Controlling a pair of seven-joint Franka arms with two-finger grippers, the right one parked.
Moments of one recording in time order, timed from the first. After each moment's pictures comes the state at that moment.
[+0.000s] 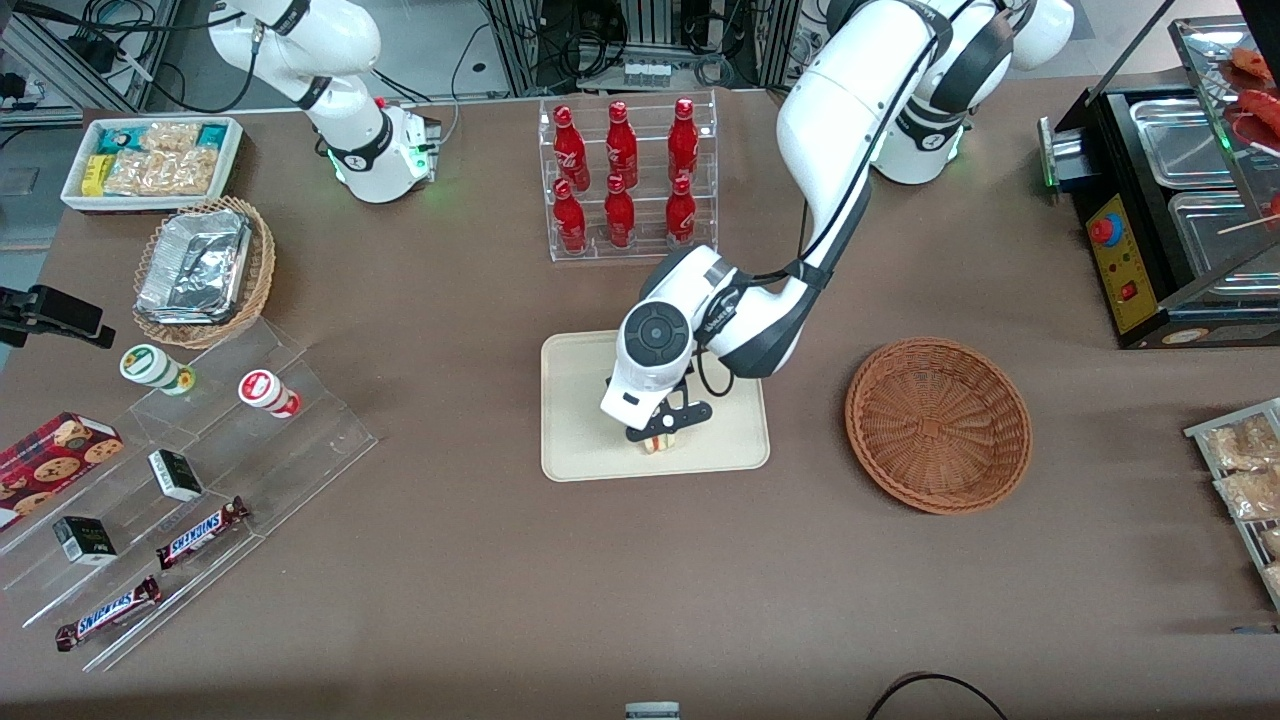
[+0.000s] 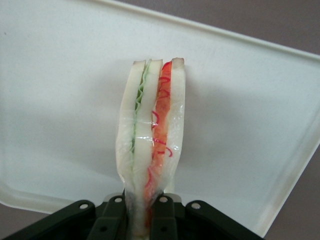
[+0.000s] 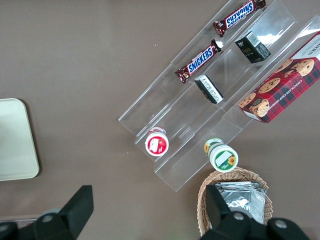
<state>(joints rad) -0.69 0.83 -0.08 -1.26 -0.14 1.97 -0.98</state>
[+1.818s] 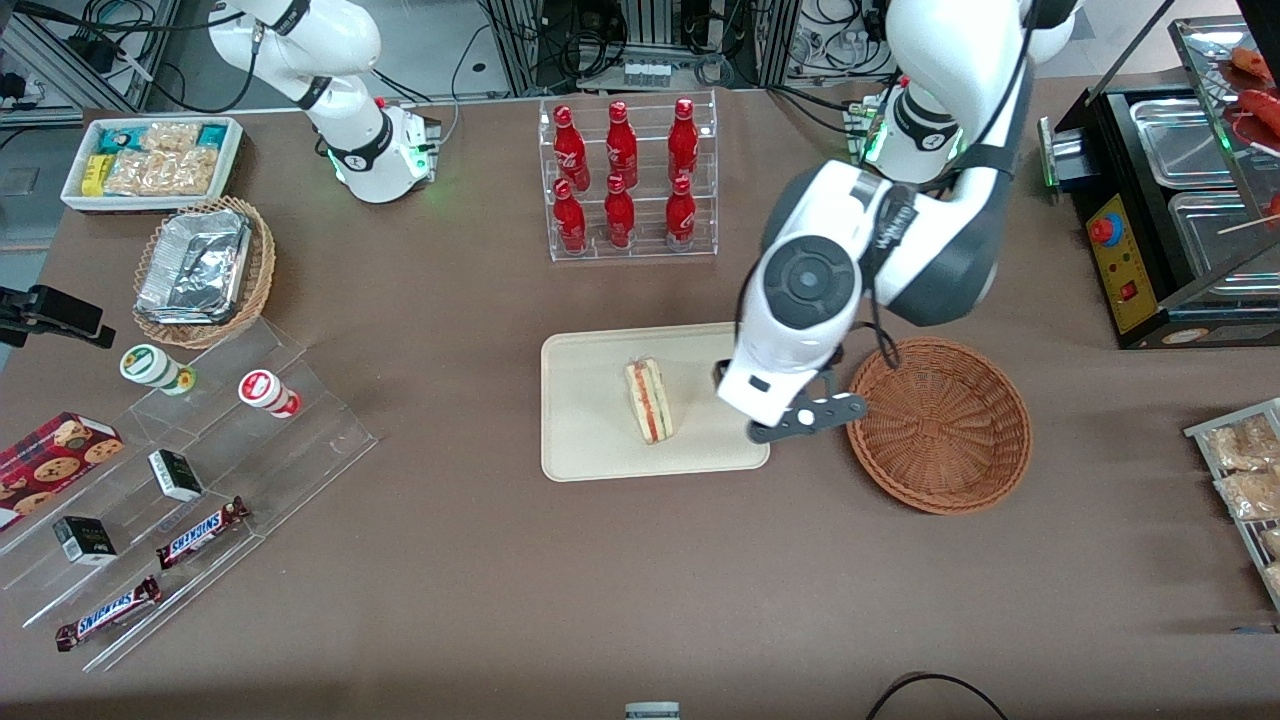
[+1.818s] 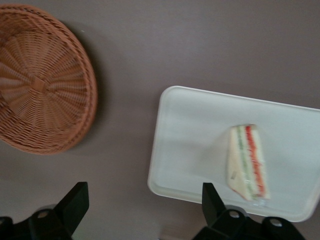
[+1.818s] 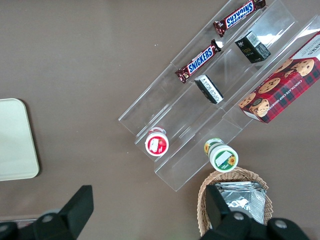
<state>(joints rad) -0.65 0.52 0.18 -1.27 -0.08 1.60 -0.68</state>
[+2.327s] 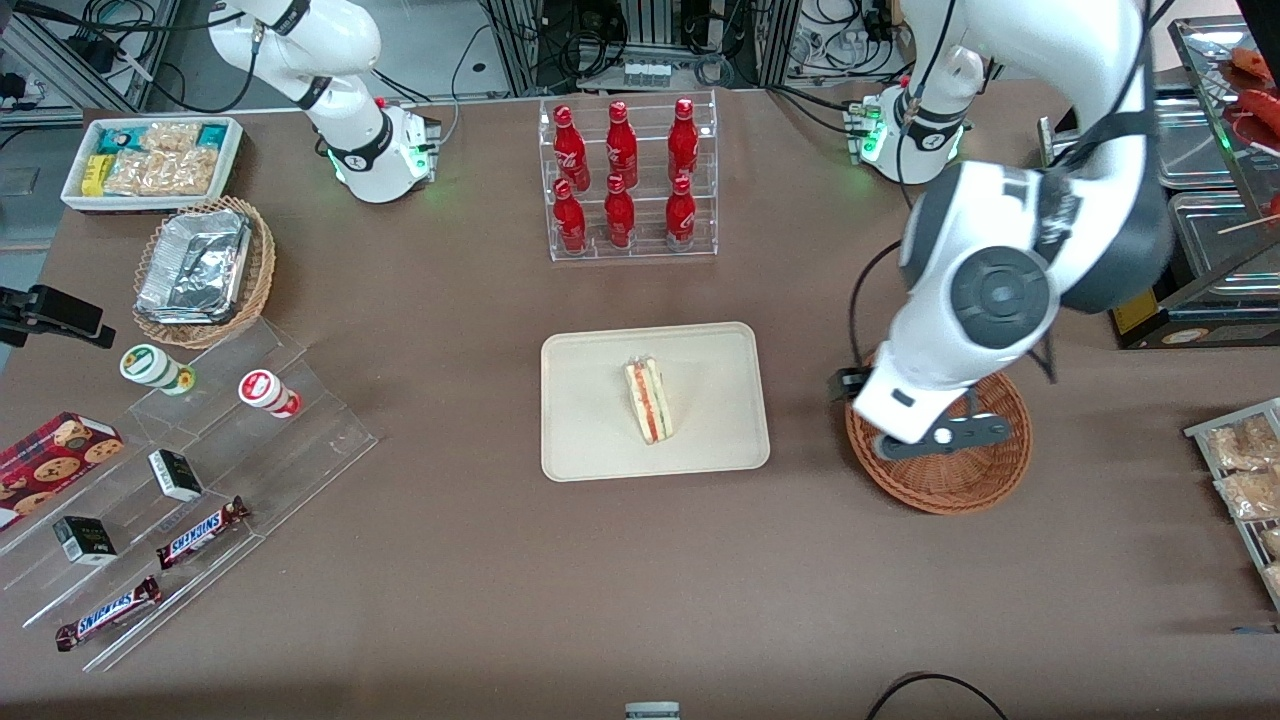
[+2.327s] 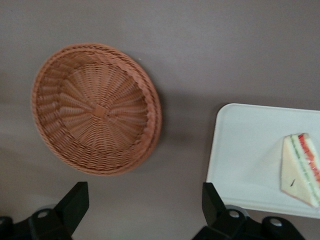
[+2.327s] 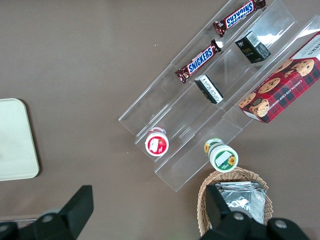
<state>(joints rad) -0.65 0.39 0.39 -1.39 -0.10 1.60 -0.37</state>
